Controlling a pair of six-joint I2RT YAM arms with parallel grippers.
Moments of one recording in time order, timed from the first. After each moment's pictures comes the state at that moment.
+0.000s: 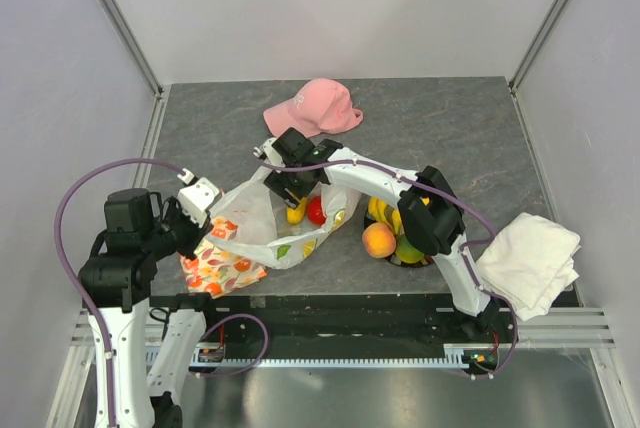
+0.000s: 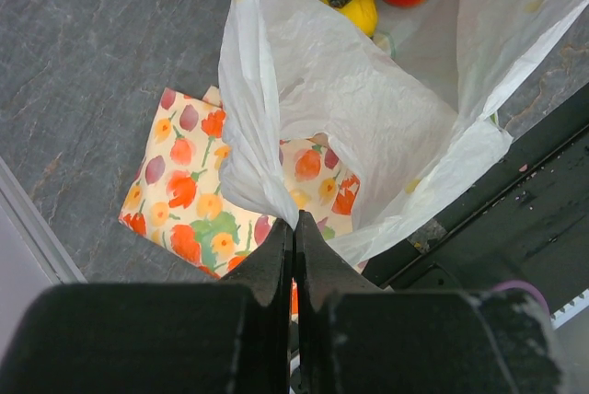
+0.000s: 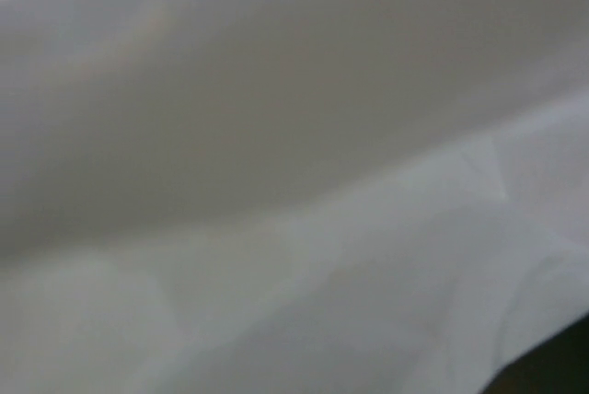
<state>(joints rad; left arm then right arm) 0.05 0.62 1.12 -1.23 0.47 0.60 0.88 2.21 1.87 -0.67 -0.03 -0.07</state>
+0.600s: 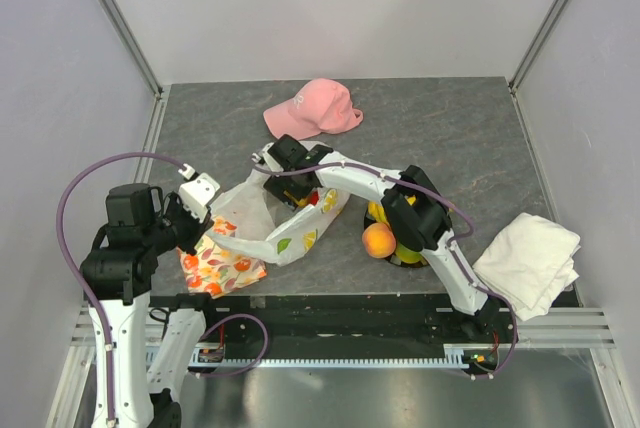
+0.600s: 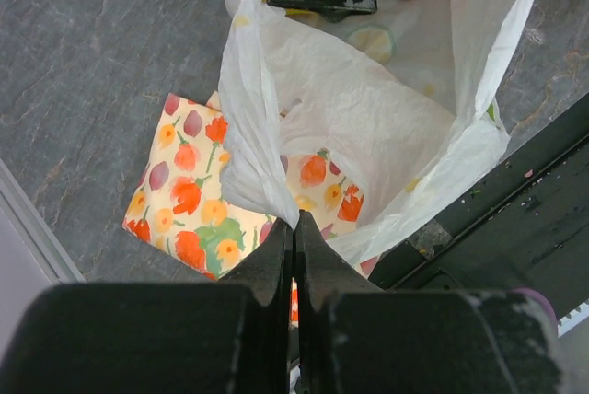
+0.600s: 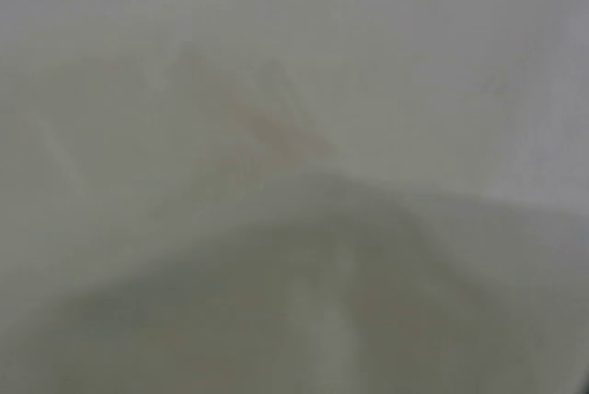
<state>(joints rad) 0.05 0.65 1.12 -1.20 0.47 0.60 0.88 2.32 1.91 -0.64 0.05 -0.10</state>
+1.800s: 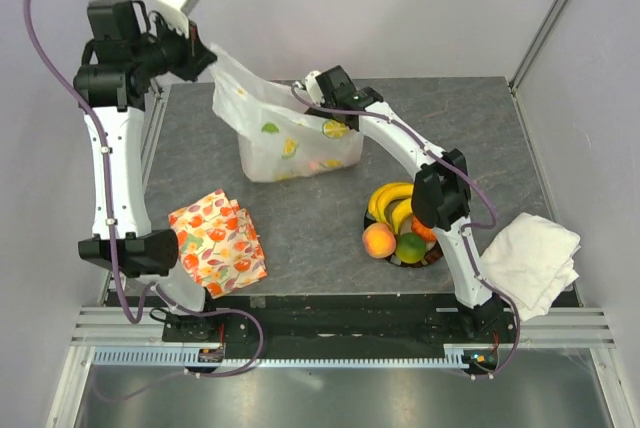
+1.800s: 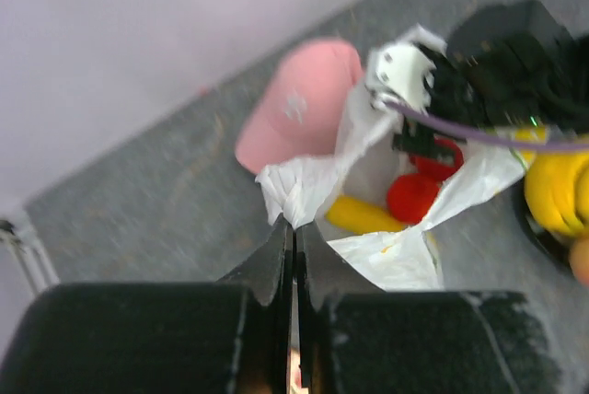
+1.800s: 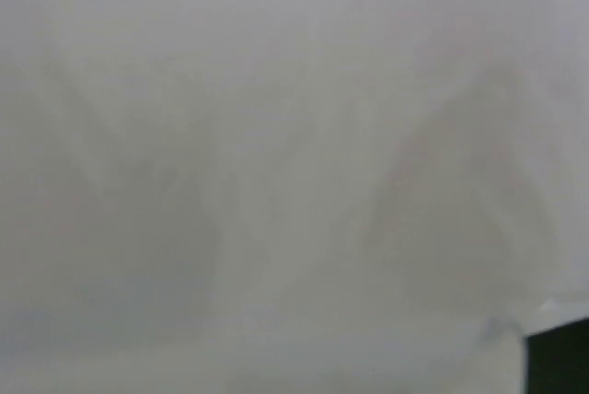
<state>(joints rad) 0.05 1.63 2.16 -0.97 0.60 0.31 0.59 2.34 2.21 -0.76 0.18 -0.32</state>
